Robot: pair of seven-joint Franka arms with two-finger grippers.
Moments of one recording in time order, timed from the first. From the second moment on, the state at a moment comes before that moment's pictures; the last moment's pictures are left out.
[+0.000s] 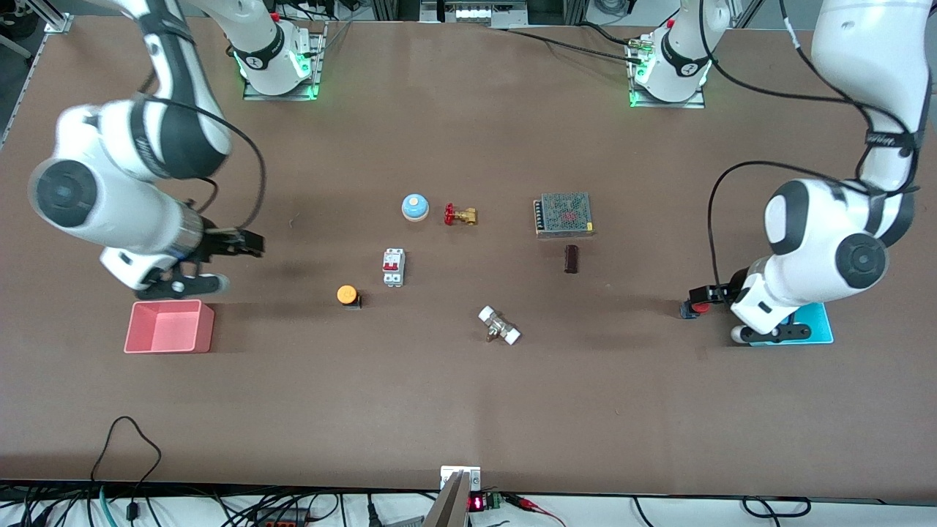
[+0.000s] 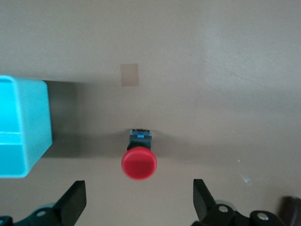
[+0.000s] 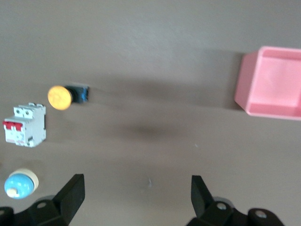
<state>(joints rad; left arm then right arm) 0.06 0.51 -0.09 -1.75 -0.03 2.17 -0.10 0.34 0.35 -0.15 -1.66 0.07 1.90 0.03</state>
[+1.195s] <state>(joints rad) 0.06 0.54 -0.09 -1.83 -0.03 2.30 -0.11 0.51 0.72 -0.15 -1.52 0.14 2.18 0.24</state>
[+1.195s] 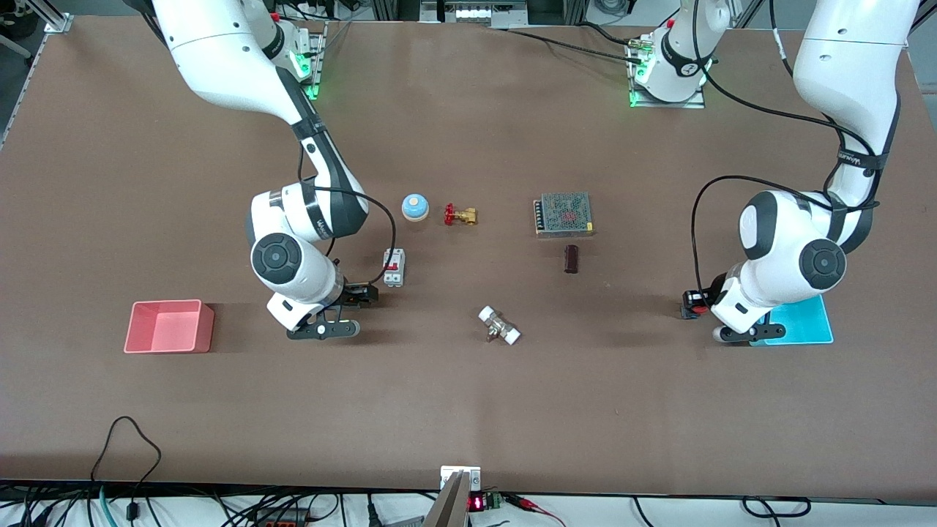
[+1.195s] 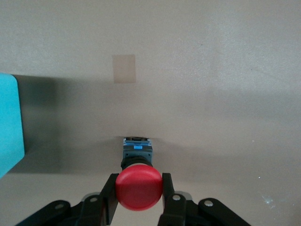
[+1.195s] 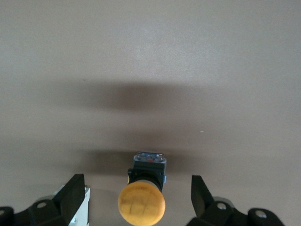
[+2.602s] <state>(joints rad) 0.30 0.54 -0.06 -1.60 -0.03 2.06 0.27 0.52 0.77 -0.16 -1.53 0.14 2.17 0.25</state>
